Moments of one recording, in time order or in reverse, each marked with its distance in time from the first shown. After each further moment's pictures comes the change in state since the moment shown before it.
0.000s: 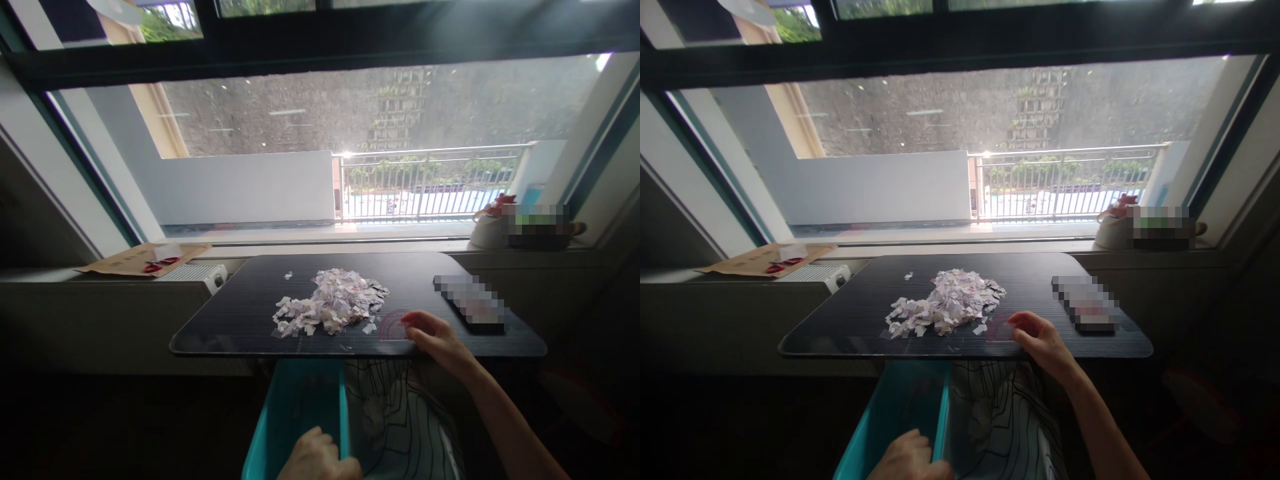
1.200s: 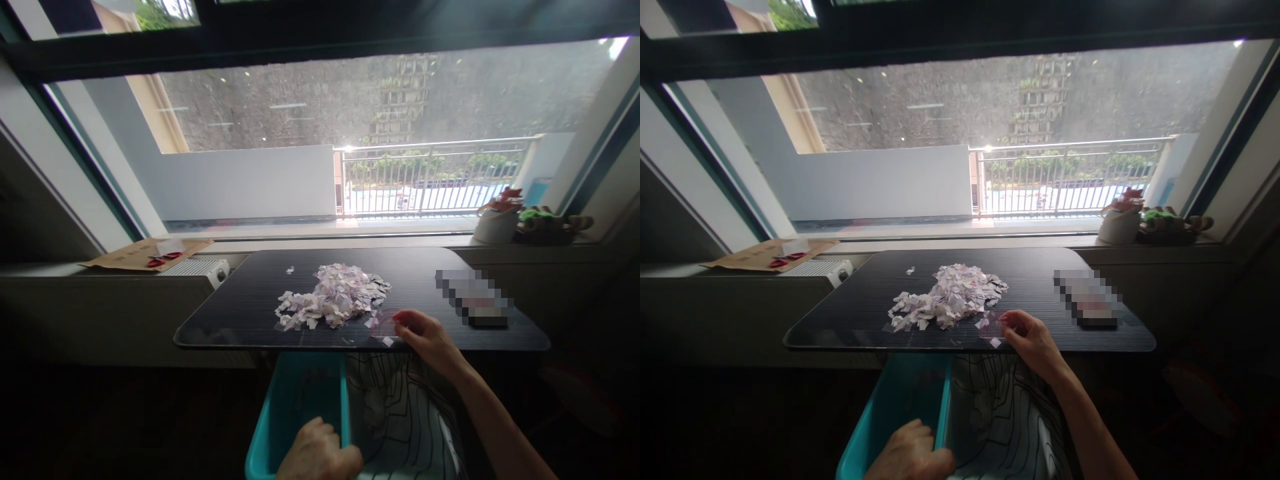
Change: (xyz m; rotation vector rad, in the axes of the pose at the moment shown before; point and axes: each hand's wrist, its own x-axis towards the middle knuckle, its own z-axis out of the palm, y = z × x) left_hand 0.003 0.003 -0.025 -0.003 -0.276 -0.083; right_hand -0.002 0.006 0.015 -0.156 0.025 -0.060
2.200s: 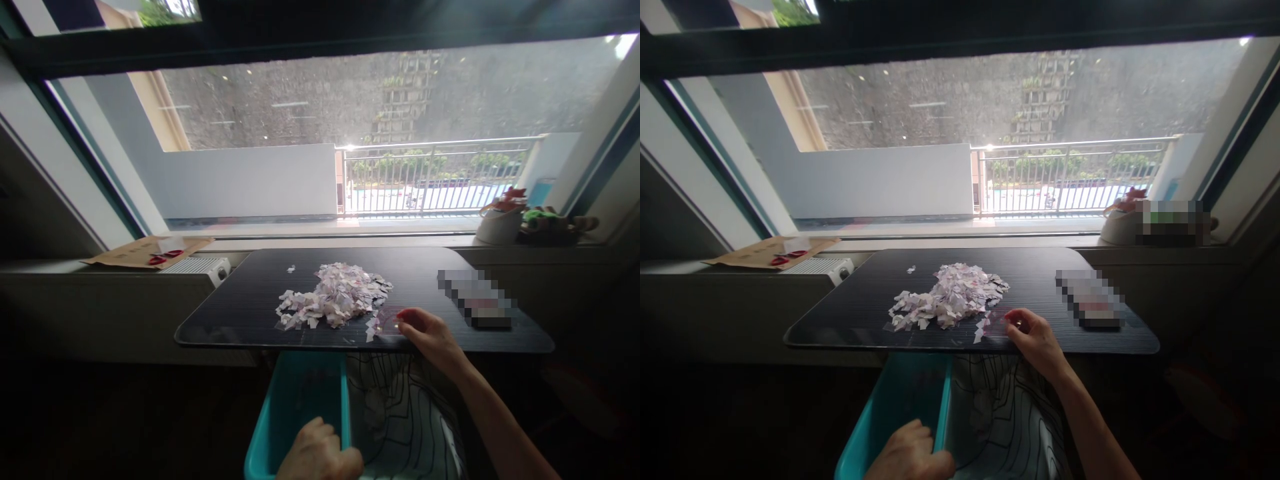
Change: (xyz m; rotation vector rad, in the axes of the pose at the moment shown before) left_hand -0.001 0.001 0.007 0.069 0.124 0.059; right_hand 0.004 -0.001 -0.001 -0.044 0.052 0.017
